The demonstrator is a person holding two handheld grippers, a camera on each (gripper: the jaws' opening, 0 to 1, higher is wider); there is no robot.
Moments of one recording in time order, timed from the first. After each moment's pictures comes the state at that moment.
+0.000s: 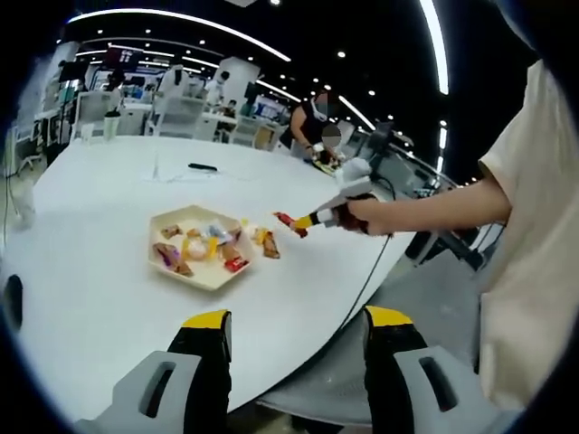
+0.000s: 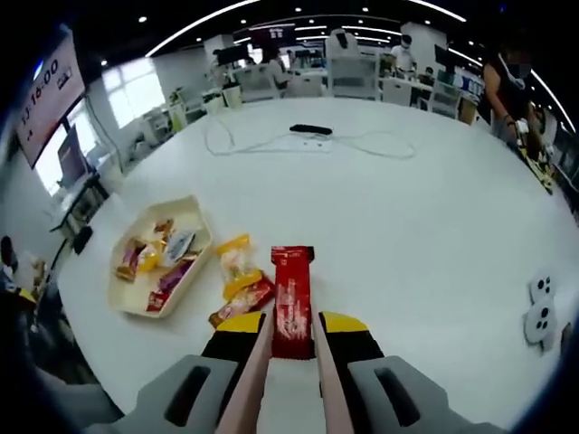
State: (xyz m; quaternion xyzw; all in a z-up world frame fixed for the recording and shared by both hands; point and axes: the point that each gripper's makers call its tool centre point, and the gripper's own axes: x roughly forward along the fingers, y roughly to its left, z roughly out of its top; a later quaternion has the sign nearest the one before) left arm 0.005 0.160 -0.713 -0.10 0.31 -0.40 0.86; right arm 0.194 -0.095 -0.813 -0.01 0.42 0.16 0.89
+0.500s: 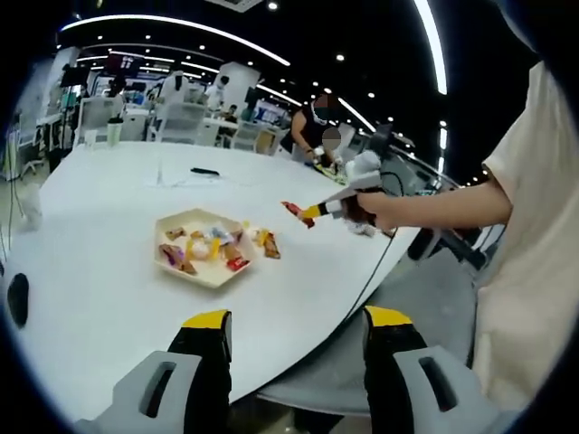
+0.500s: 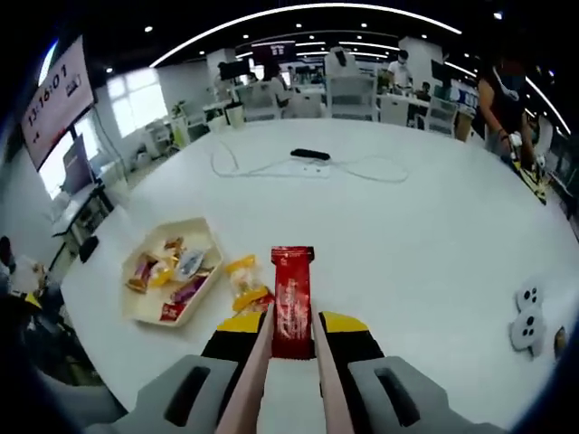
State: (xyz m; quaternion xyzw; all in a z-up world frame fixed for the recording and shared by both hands) left arm -0.010 0.169 -0.702 -0.09 0.29 -0.39 0.87; right arm 0.188 -0.099 -0.757 -0.01 0.36 0.15 0.92
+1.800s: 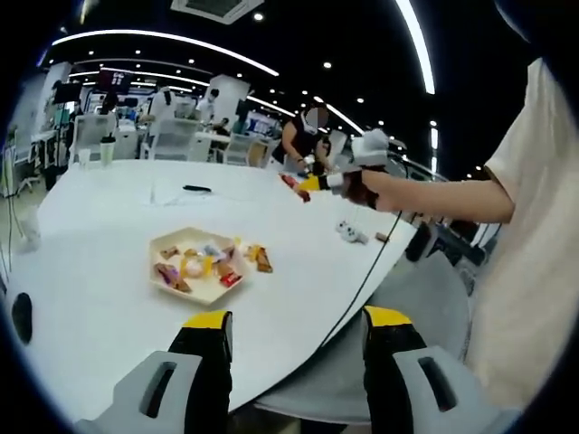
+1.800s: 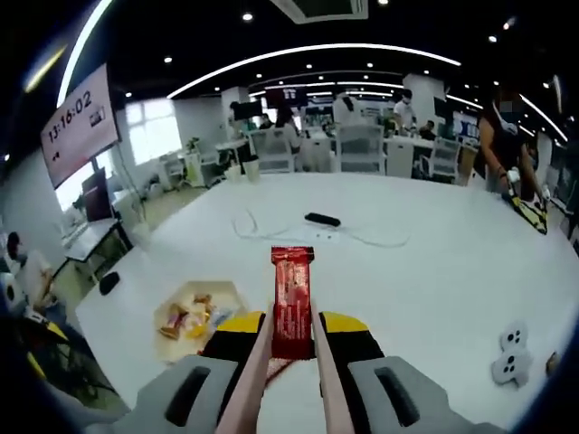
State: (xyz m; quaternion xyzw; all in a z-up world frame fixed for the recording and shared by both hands) left arm -0.015 0.160 -0.681 -0.08 0.25 -0.41 0.87; right arm 0.198 -0.084 -0.661 0.00 0.27 0.17 0.95
